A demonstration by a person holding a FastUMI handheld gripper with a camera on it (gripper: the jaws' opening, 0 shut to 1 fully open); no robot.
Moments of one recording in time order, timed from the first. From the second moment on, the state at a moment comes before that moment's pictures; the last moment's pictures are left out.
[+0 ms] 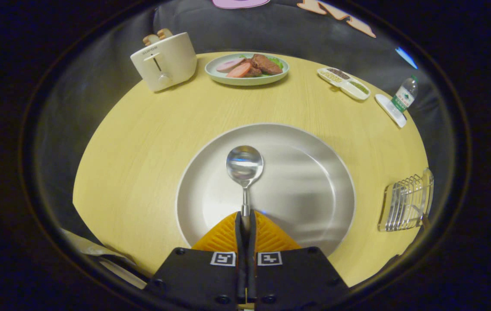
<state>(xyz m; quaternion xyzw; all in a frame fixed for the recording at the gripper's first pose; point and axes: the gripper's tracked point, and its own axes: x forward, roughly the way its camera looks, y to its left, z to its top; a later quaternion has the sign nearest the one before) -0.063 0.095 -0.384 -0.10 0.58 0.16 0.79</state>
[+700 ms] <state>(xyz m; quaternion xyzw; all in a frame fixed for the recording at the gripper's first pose) -0.057 0.040 -0.325 -0.07 0.60 0.18 0.77</state>
